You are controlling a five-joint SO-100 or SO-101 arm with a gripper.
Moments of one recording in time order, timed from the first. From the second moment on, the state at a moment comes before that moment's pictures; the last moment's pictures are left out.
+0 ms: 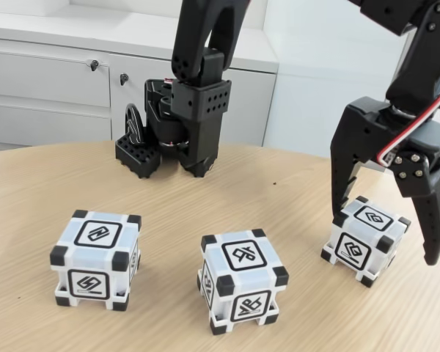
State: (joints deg) arm -32.4 81.7 92.3 76.9 3.0
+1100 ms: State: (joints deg) arm -22.0 114.6 93.0 80.2 -4.8
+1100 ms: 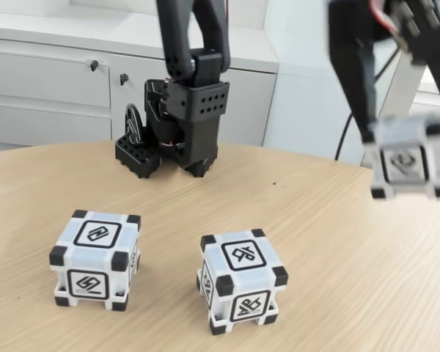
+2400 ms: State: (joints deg) arm 29.0 121.0 103.7 97.6 -8.9
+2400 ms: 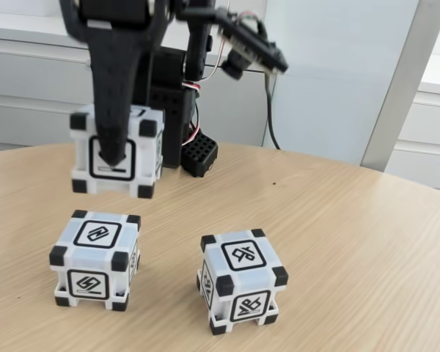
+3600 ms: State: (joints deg) arm 33.1 118.3 108.5 89.1 -7.8
